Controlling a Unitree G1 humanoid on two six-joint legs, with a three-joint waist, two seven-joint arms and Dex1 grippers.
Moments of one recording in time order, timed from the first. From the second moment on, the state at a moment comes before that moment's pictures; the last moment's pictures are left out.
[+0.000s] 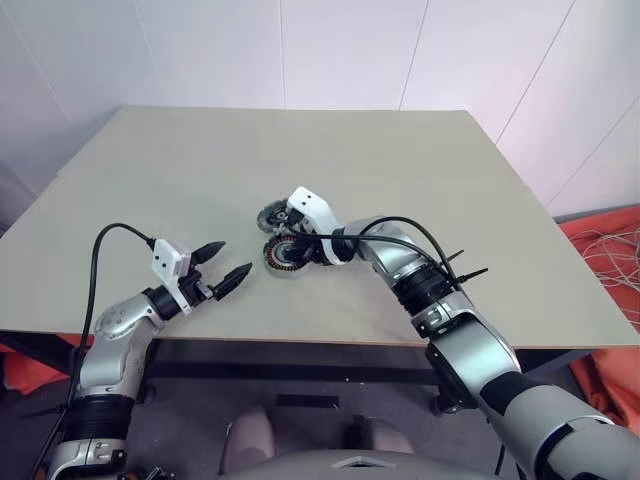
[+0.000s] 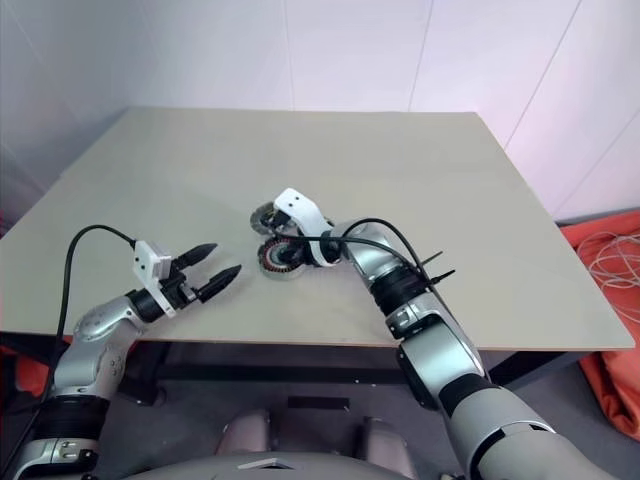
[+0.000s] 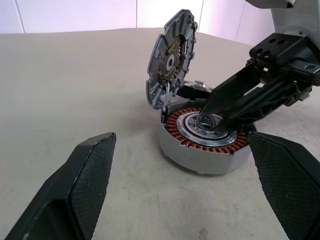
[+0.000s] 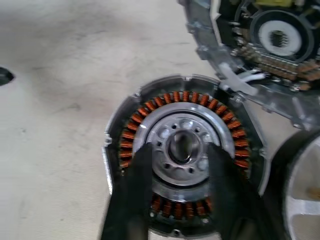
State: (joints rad) left arm -0.10 0.43 0.16 0.13 -0.43 0.07 -0.89; right arm -0.86 -0.11 0.37 0.52 0.01 0.67 0.84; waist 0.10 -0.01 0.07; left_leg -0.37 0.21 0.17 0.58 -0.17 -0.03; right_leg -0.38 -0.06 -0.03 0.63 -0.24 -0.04
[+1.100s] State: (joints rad) left arm -0.11 0.43 0.15 0.13 -0.42 0.07 -0.89; right arm -0.84 -0.12 0.36 0.37 0.07 0.74 0.84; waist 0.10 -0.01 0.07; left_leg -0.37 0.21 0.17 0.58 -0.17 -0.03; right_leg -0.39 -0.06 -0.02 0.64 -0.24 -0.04
